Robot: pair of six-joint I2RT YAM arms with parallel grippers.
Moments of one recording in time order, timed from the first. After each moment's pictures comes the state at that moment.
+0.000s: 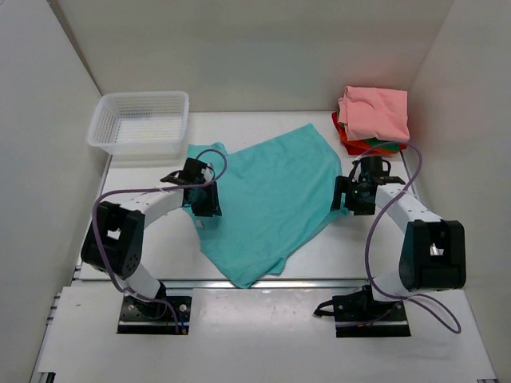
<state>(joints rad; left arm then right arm) -0.34 1.59 0.93 -0.42 0.16 -0.42 0.02 1.46 0.89 -0.53 -0.15 0.17</state>
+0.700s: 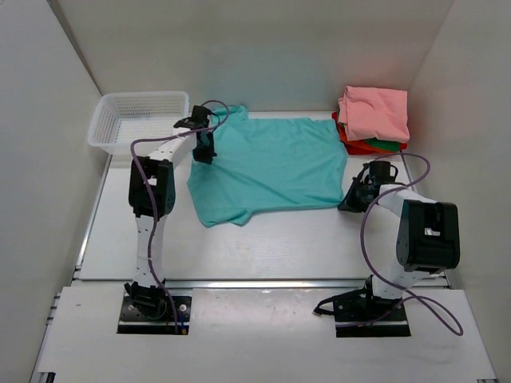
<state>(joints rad) -0.26 2.31 1.91 -0.69 -0.05 -0.29 -0.10 1.57 0.77 -0.26 -0.32 0.35</state>
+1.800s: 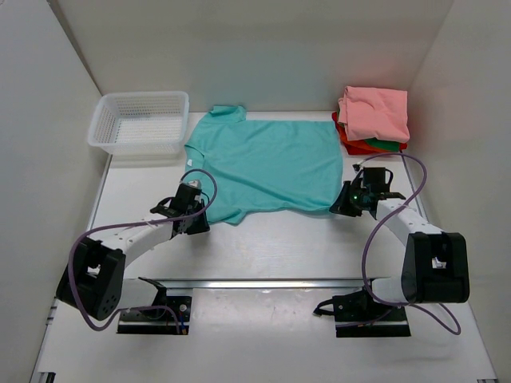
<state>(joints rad) -0.41 1.30 0.61 -0.32 -0.04 -0.53 0.01 1.36 0.71 -0.28 -0.36 0.31</state>
